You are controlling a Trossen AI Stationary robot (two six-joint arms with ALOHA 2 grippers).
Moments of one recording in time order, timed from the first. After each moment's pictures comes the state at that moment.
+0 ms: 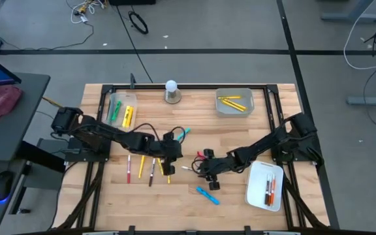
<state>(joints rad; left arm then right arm) -0.20 1.60 0.91 -0.08 -0.20 -0.18 0.33 1.82 0.81 0.24 0.14 0.13</state>
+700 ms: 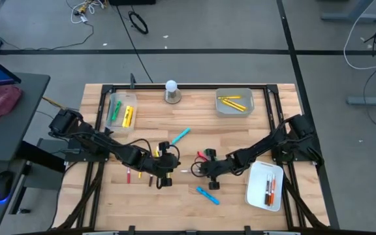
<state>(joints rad) -0.40 1.60 0.91 -0.08 -0.47 -0.23 0.34 1.87 0.81 0.18 0.22 0.18</state>
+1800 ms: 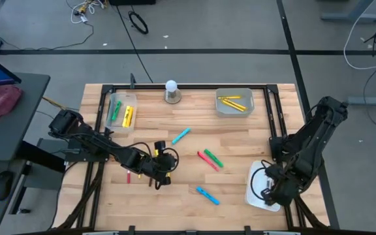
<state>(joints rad) -0.43 1.60 0.91 -0.17 -0.60 -0.28 0.95 1.29 1.07 -1.13 -0.31 2.09</state>
